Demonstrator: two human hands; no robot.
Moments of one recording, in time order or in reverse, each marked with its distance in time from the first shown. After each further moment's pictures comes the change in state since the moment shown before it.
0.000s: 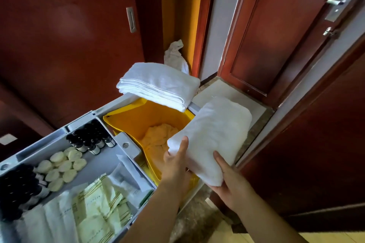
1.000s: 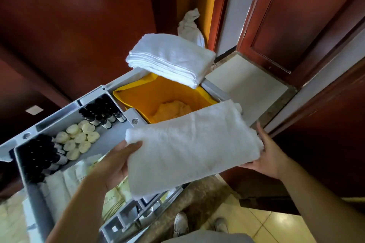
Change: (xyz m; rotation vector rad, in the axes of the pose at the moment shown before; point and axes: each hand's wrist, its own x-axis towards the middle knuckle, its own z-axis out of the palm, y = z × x) left_hand -0.016 0.077 -0.156 0.435 -0.073 0.088; right_hand 0.042 -0.067 -0.057 -0.247 -0.025 0.261
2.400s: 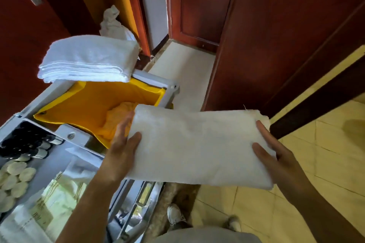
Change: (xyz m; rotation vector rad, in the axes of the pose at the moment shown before) left_hand -0.020 -0.015 0.138 0.590 -0.110 0.373; right_hand -0.171 0.120 -0.082 -0.359 0.526 -0.642
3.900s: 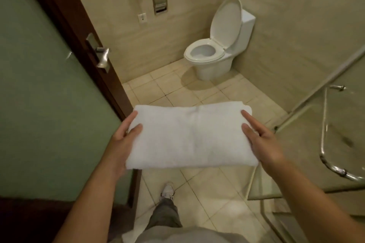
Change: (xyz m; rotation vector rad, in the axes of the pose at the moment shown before) left_hand -0.081 0.147 0.711 0.101 -0.930 -0.008; right_hand -0.091 0.245 -0.545 0.357 1.002 0.221
